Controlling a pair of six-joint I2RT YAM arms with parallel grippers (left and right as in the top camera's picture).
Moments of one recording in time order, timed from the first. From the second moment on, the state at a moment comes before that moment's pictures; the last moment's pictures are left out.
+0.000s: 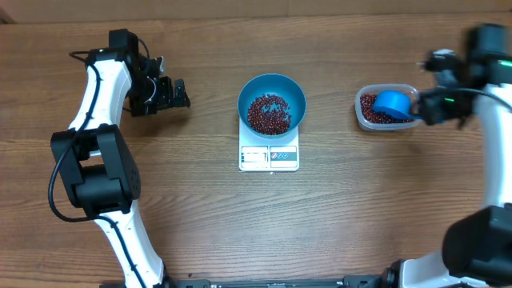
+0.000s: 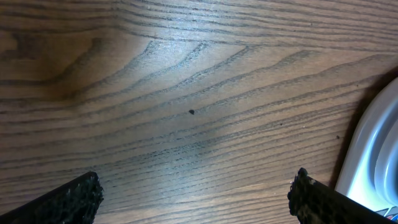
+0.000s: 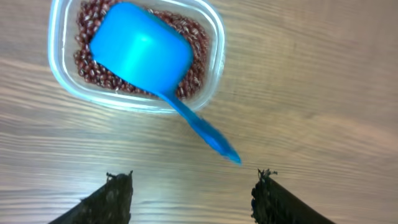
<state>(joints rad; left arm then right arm) 0.12 2.20 1.81 -1.07 0.31 0.01 -0.32 1.70 1.64 -1.22 -0.07 -0.46</state>
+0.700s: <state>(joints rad) 0.12 2.20 1.81 -1.07 0.31 0.01 -0.70 1.72 1.07 -0.45 -0.88 -0.33</state>
